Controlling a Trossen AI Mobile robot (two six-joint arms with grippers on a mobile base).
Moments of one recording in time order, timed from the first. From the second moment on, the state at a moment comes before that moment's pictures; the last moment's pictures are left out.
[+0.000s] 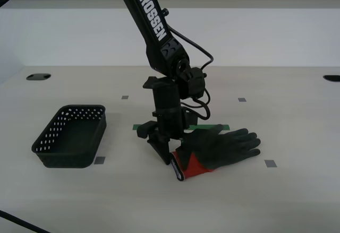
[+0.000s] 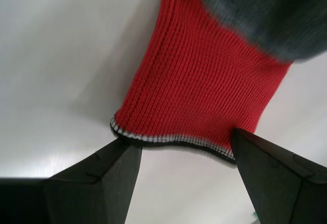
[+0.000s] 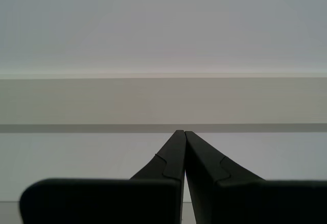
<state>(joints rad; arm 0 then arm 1) 0.00 1.05 0.52 0.59 0.00 0.00 -0.82 2.59 1.53 -0.59 0.35 -0.13</state>
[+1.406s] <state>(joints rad) 0.00 1.05 0.52 0.59 0.00 0.00 -0.89 2.45 1.59 -0.60 0.28 0.04</state>
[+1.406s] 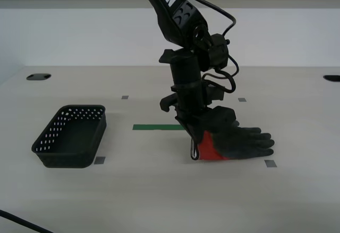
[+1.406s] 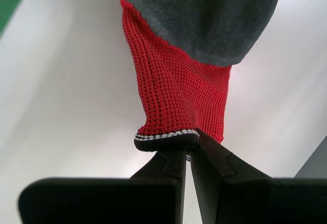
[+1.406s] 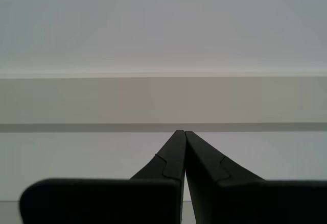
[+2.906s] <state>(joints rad) 0.00 1.05 0.52 0.55 0.00 0.00 -0.37 1.62 1.58 -1.08 0.01 0.16</state>
